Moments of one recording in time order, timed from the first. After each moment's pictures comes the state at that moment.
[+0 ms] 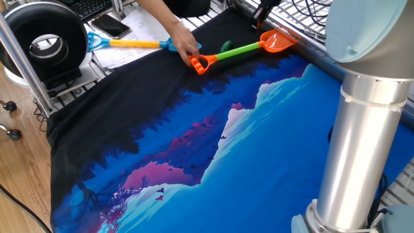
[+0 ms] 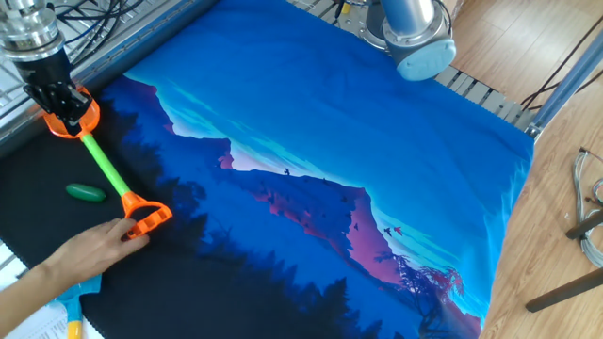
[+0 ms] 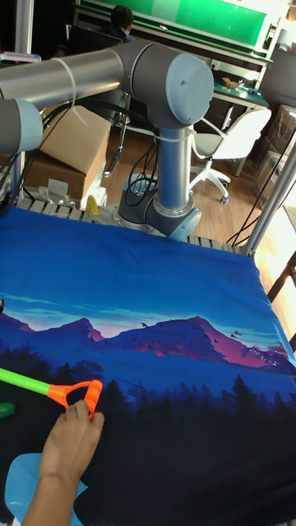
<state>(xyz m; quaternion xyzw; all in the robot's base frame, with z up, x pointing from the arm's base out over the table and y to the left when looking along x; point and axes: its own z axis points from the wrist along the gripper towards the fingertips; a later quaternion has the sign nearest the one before) 0.659 -0.267 0.079 -0.13 0.98 0.07 0.10</state>
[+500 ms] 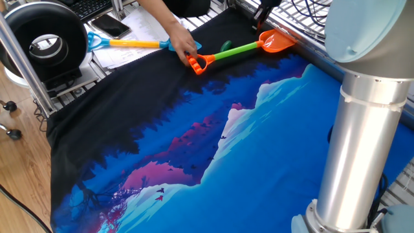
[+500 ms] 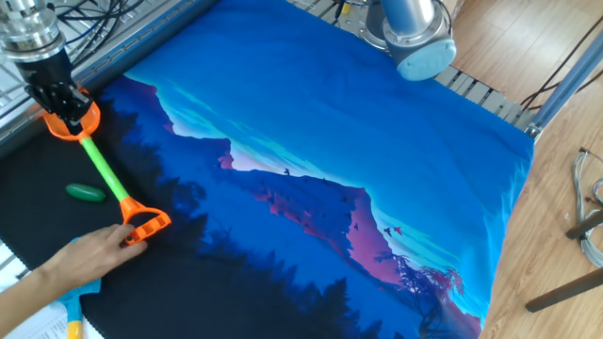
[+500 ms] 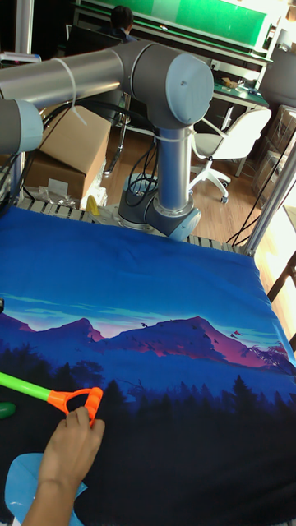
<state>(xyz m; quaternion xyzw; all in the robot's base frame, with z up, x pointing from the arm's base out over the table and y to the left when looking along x) 0.656 -0.269 0.078 -0.13 0.98 0.07 0.09</state>
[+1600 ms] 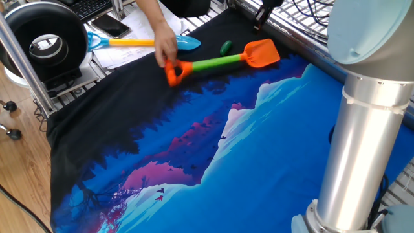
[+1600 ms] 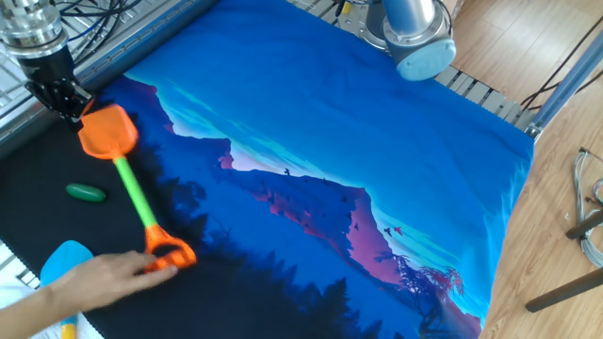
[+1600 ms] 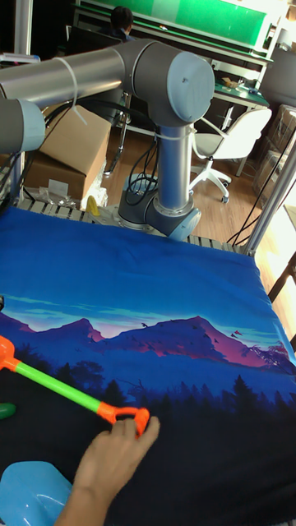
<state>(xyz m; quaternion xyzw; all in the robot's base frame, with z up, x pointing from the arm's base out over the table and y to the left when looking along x) 0.654 -0.267 0.079 -0.15 0.98 0.05 0.10</state>
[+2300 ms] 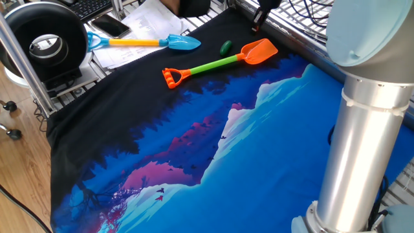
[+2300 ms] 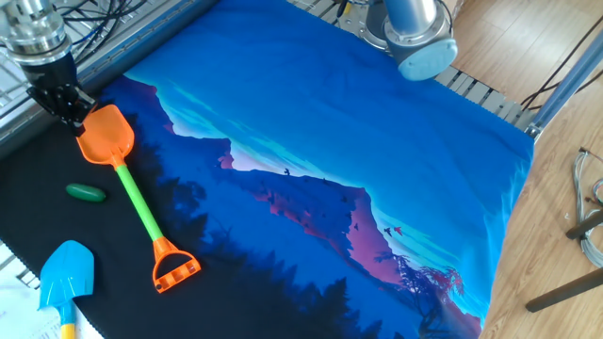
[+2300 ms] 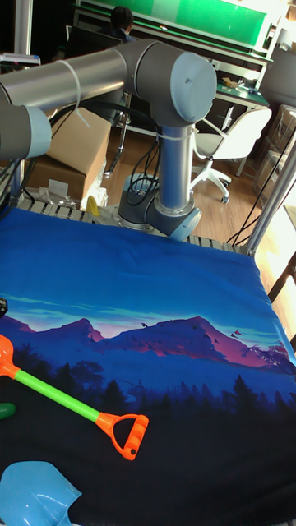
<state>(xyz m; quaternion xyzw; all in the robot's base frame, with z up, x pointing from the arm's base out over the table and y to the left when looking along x) 0.655 -0.268 0.073 -0.18 0.98 0.04 0.09</state>
